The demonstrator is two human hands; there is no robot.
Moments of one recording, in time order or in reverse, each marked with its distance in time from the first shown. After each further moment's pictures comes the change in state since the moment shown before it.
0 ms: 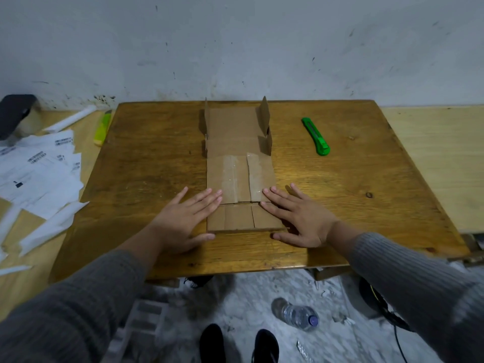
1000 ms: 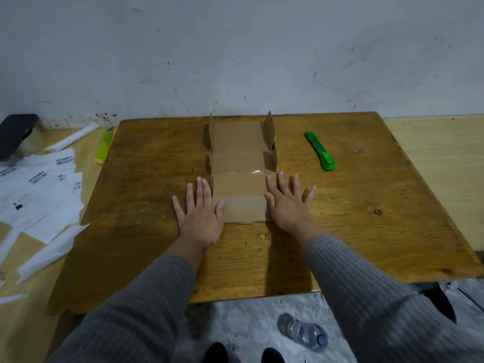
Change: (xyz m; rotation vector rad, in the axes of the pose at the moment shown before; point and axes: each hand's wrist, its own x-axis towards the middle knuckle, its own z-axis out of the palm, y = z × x) left_hand 0.065 0.022 -0.011 -0.433 0.120 -0.681; right_hand 0.085 -0.012 -0.014 0.319 0.058 0.789
